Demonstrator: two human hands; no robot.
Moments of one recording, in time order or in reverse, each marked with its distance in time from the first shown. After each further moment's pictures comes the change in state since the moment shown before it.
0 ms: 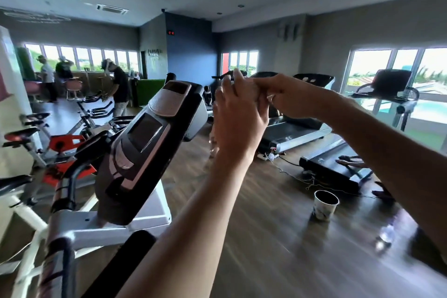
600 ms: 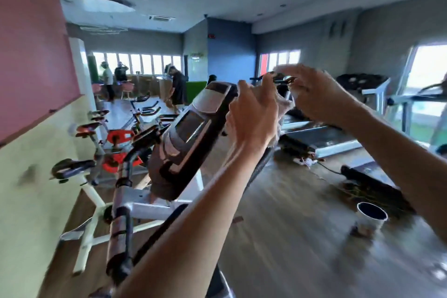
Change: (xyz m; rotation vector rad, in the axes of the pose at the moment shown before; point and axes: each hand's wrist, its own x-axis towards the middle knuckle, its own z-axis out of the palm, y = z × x) left_hand -0.001 -0.002 -0.067 -0.281 -0.031 -0.371; right_hand -0.014 -0.038 0.015 0.192 0.302 0.010
